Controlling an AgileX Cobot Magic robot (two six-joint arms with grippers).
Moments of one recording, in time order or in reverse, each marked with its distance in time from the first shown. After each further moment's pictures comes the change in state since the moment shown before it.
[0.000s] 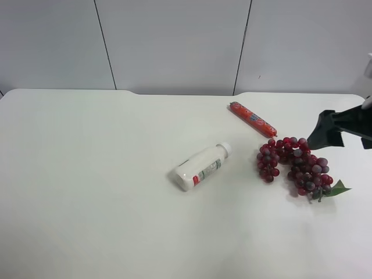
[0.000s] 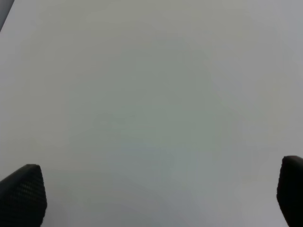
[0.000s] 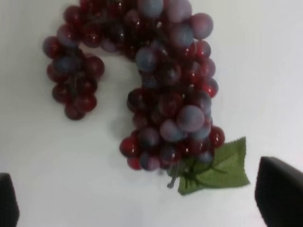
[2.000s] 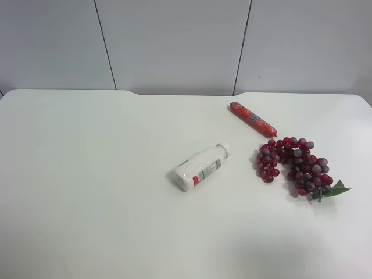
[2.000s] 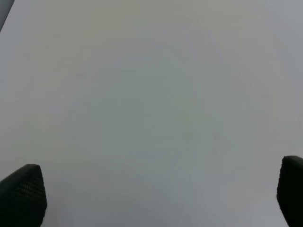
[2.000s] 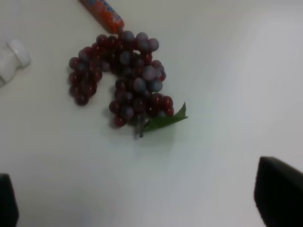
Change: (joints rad) left arm 0.000 0.000 0.000 0.000 0.000 0.000; right arm 0.000 -1.134 0.181 -0.099 0.411 0.055
